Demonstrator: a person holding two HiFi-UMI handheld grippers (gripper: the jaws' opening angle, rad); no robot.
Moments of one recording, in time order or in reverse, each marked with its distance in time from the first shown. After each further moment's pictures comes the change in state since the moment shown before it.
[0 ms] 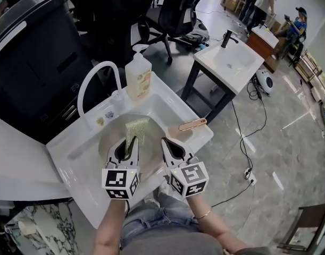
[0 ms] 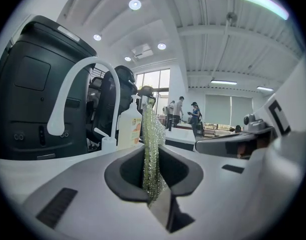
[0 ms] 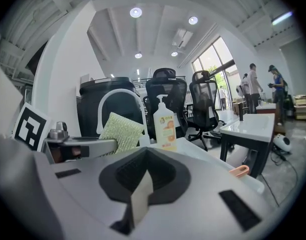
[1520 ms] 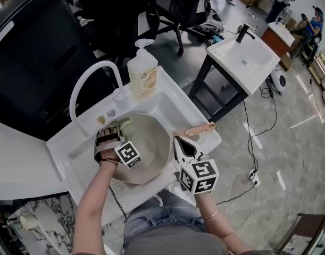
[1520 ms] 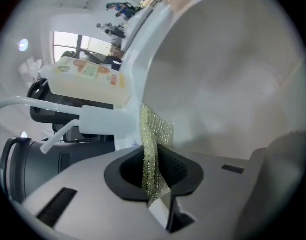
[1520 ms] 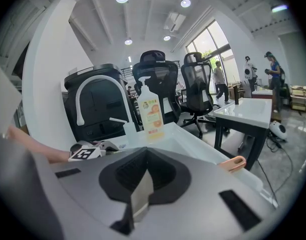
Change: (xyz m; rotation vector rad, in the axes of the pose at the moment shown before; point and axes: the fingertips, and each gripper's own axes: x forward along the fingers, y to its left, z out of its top) left arm 0.099 0.134 -0.145 1.300 0.846 0.235; right arm 0.029 -0.062 -0.030 0.085 0.166 -0.025
